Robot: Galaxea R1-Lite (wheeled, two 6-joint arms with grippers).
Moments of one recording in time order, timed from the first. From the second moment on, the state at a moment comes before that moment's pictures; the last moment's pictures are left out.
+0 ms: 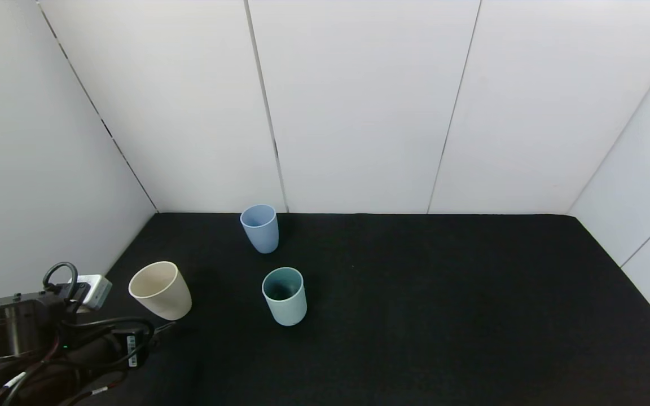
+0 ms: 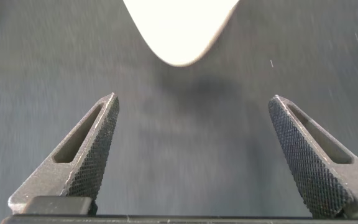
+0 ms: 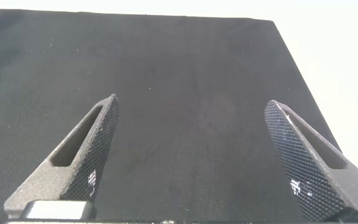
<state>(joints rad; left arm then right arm) 0.12 1.76 -0.21 -1.01 -0.06 0.00 0.01 0.00 -0.01 0.00 0.01 0.01</state>
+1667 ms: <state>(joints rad) 0.16 2.03 -0.35 -1.35 -0.06 -0.01 0.01 0.00 -0.01 0.00 0.01 0.01</state>
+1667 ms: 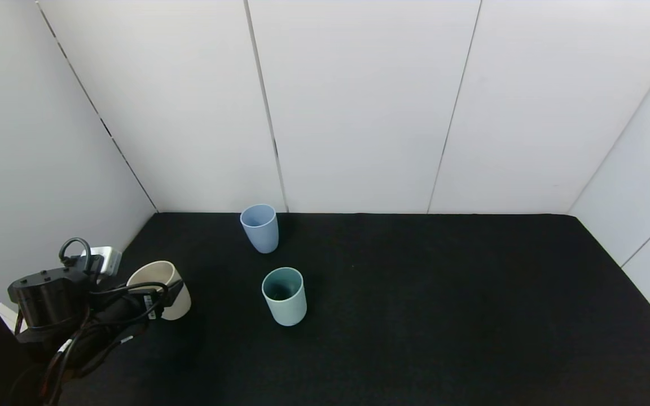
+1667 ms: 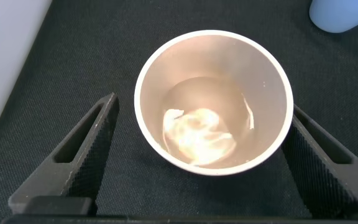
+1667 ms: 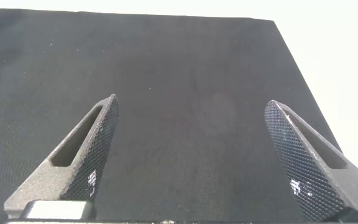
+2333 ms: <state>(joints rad) 0.16 2.04 -0.35 -1.35 -0.06 -0.01 0.01 0.00 -0.01 0.00 0.01 0.02</state>
